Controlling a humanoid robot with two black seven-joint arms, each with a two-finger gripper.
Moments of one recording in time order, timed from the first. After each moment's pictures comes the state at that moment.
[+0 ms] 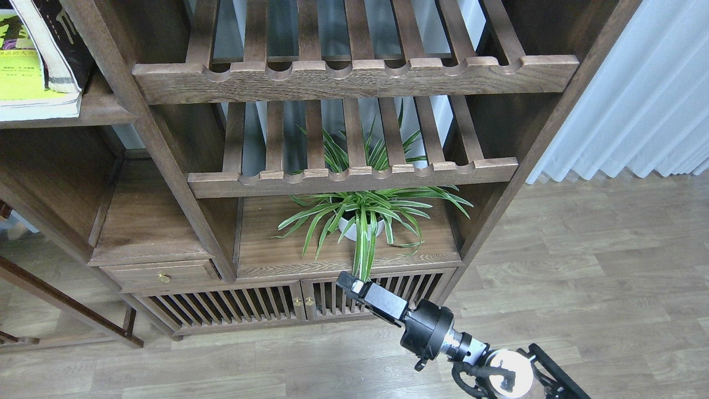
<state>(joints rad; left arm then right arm) -1.07 1.39 0.25 -1.17 -0.49 -0.49 0.12 -0.07 0.01 1.12 1.22 -0.07 0.58 -0.49</state>
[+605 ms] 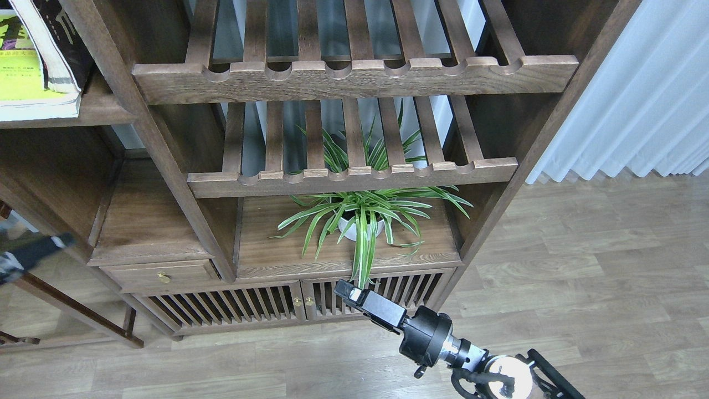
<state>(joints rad) -0.42 0.85 -0.16 -1.04 -0.66 -0.49 -0.07 -0.04 0.02 1.10 1.21 -0.08 0.58 -0.49</state>
